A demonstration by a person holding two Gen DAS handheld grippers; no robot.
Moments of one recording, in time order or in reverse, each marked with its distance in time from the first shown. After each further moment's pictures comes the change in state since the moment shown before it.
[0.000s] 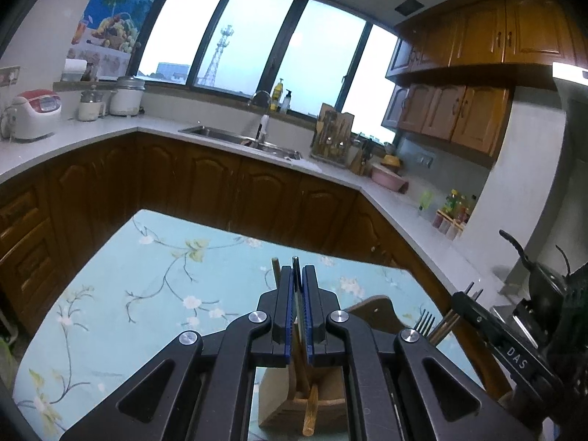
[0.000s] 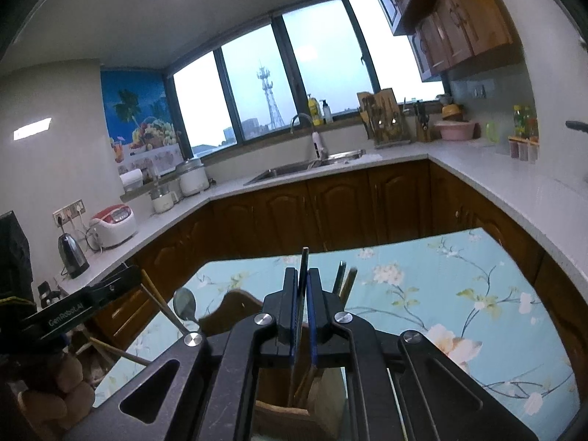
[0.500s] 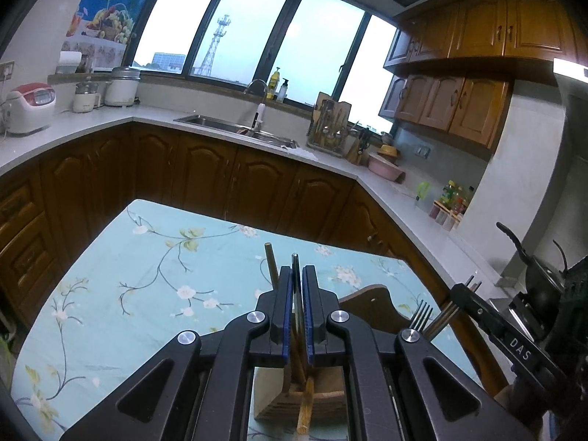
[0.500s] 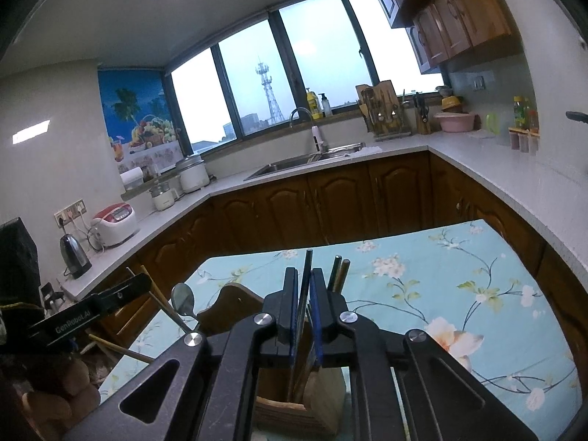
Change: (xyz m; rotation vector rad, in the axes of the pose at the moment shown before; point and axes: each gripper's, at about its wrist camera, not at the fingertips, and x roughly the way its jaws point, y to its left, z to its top) left arm 0.003 0.008 0.017 -0.008 0.034 -0.014; right arm 0.001 -0.003 0.000 0.024 0.019 0.011
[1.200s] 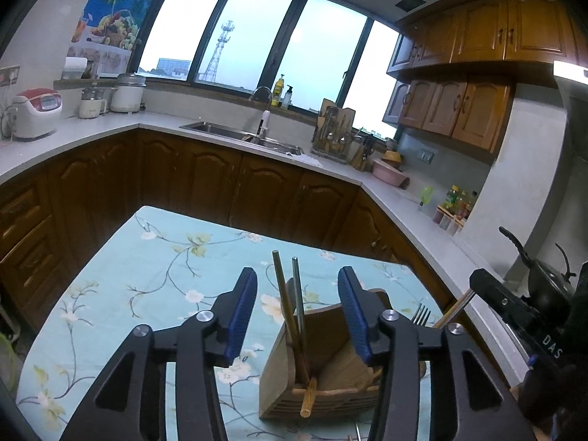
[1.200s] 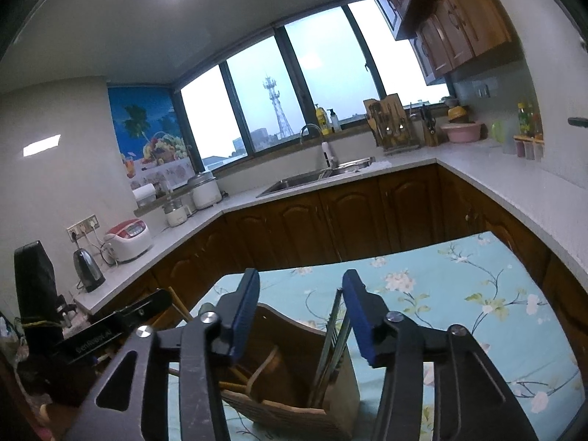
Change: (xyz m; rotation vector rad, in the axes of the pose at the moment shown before) left arm -0.016 -0.009 -0.010 0.006 -0.025 0.024; right arm -0.018 0.003 0.011 0.006 -0.065 0.043
